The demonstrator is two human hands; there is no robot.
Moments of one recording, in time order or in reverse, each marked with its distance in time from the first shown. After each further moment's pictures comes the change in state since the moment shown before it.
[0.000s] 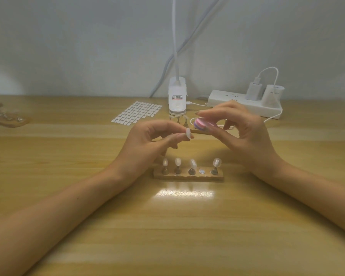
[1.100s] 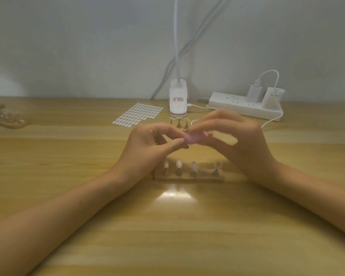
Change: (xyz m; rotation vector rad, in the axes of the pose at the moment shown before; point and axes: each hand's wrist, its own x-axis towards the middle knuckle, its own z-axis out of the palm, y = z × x) left_hand 0.000 0.002 0.003 0.111 0.040 0.018; right_hand 0.005 -0.011 0.001 -0.121 -0.099 -0.332
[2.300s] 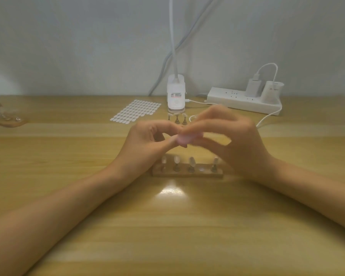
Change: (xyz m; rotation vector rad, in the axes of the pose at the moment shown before) left_hand 0.001 -0.005 -0.001 0.029 -0.050 -0.010; right_hand -0.002 -0.003 0.005 -0.036 -0.022 -0.023
